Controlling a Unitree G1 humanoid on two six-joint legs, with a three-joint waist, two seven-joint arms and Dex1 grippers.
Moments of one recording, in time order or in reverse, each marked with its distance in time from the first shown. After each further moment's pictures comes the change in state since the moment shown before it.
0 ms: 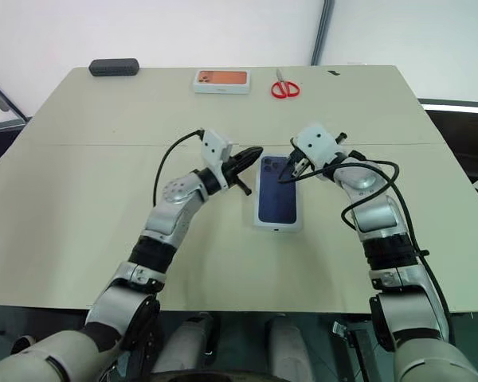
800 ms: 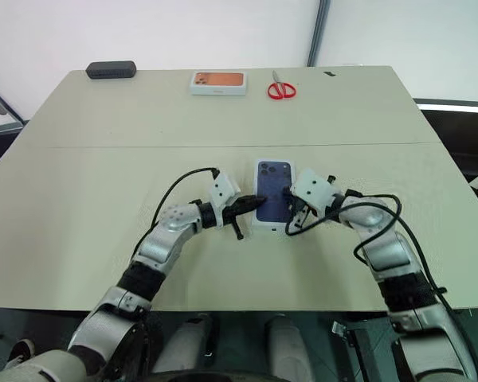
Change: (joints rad) left arm 0.251 0.143 -0.148 -0.242 0.052 0.070 -0.255; right arm 0.346 -0.141 0.014 -0.323 0.109 0.049 0.269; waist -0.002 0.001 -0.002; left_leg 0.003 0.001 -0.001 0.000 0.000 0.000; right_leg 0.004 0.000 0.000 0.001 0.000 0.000
